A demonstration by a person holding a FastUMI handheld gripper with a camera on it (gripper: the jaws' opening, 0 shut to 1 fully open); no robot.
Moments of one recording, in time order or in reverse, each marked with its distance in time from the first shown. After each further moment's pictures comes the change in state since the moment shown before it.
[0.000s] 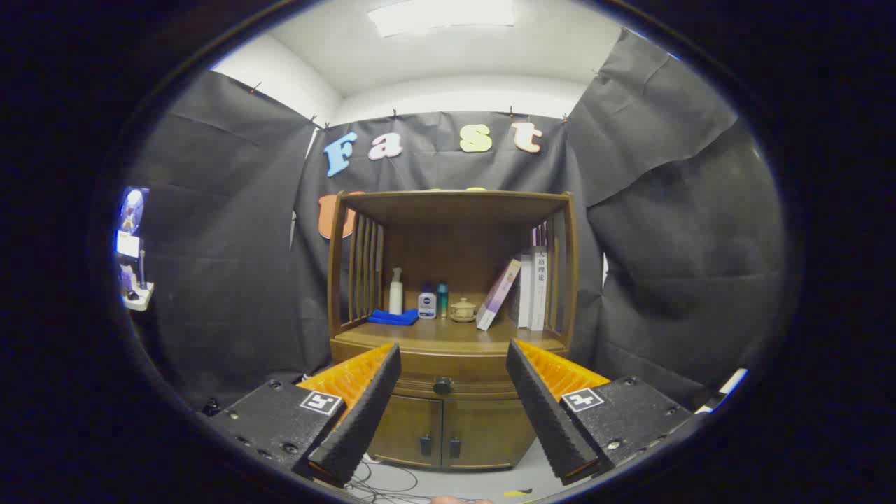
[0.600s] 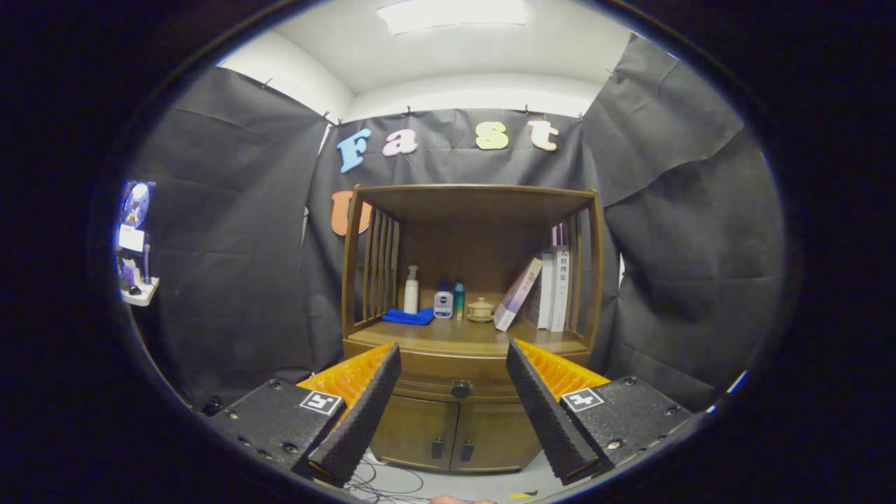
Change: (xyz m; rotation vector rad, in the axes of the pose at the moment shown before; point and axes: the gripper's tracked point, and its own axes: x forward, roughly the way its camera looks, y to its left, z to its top) arm 0.020 0.029 -0.010 -0.013 0.014 0.043
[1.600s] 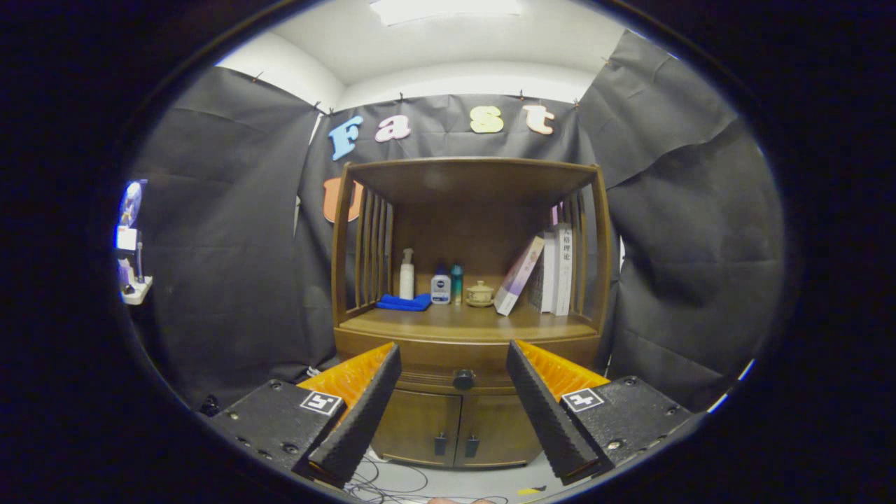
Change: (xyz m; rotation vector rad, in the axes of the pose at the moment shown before) arm 0.044 0.000 -0.044 0.017 0.064 -0.034
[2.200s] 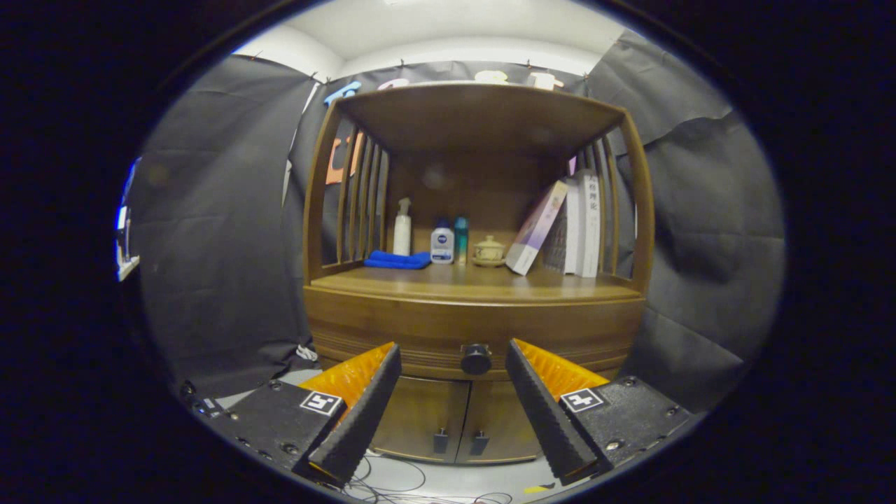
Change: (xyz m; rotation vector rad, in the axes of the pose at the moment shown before) arm 0.119 0.005 -0.095 -0.027 0.123 -0.017
